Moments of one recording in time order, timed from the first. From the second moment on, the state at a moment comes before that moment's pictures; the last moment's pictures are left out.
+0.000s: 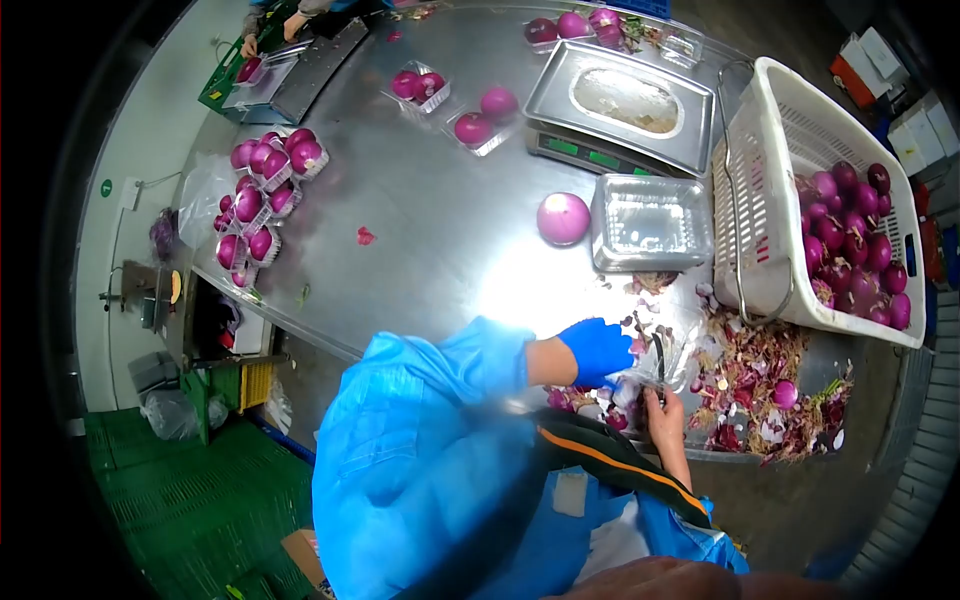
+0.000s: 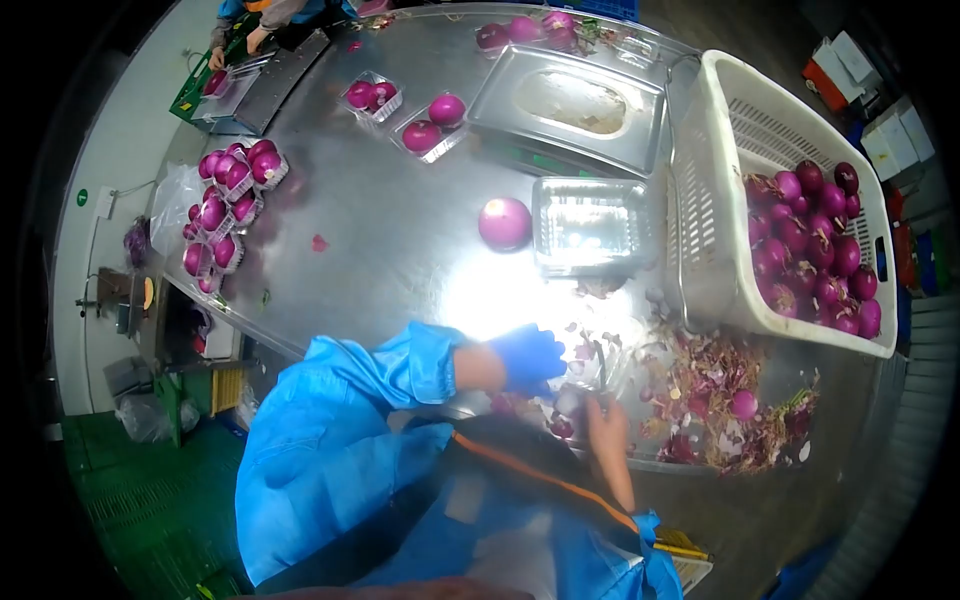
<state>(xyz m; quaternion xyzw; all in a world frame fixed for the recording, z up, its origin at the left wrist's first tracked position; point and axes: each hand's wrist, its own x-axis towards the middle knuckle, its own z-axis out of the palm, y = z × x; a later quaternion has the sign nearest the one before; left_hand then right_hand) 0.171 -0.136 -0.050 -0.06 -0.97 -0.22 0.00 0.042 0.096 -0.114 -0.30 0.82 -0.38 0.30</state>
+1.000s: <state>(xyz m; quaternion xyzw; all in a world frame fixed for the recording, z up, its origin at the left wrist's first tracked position) 0.284 -0.671 -0.158 0.66 -0.71 -0.17 0.17 0.040 0.064 -0.128 -0.28 0.85 -0.23 0.39</state>
